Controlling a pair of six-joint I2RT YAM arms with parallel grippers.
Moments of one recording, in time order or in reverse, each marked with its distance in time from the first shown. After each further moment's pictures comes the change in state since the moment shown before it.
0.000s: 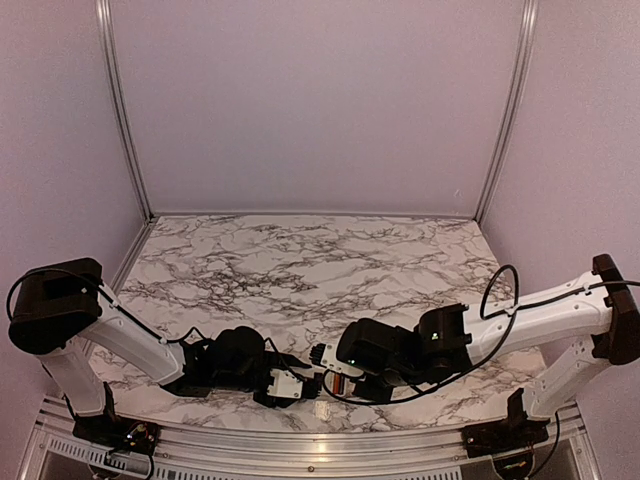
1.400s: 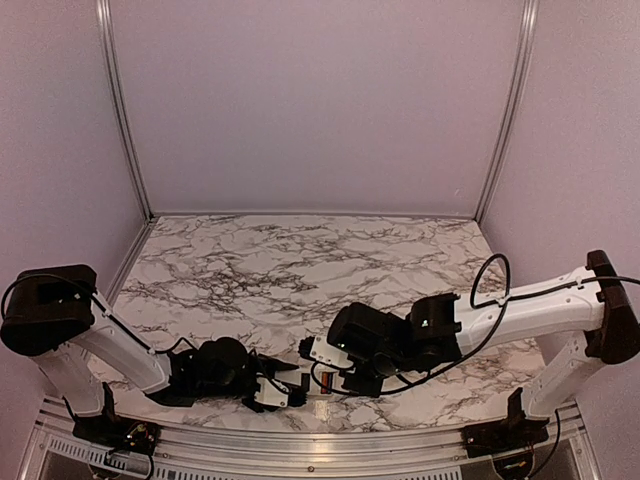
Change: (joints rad) left arm -0.018 -0.044 -0.129 0.140 -0.117 0.055; right arm -0.030 0.050 0.076 0.008 -0.121 -0.028
